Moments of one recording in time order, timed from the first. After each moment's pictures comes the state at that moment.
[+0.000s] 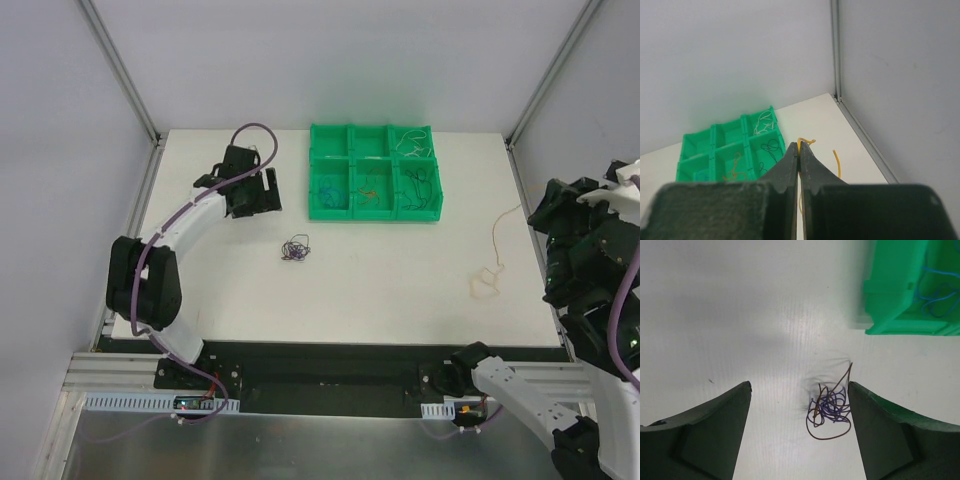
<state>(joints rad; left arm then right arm) -0.29 1.66 1.25 -0.52 0.04 -0.46 0.48 0.71 1.46 -0.69 0.77 0.12</state>
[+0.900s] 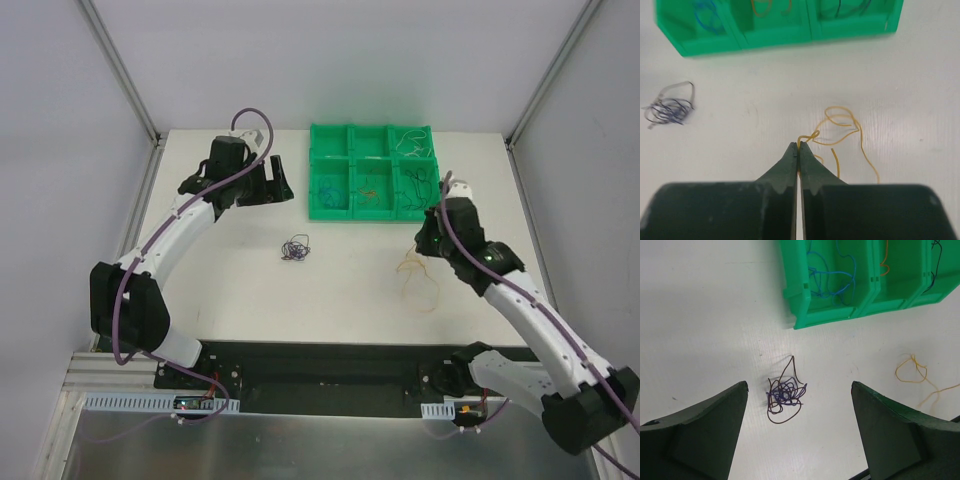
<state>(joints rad) -0.30 1.49 1.27 -0.47 0.25 -0.42 0.48 0.92 0.97 -0.62 0.25 0.44</state>
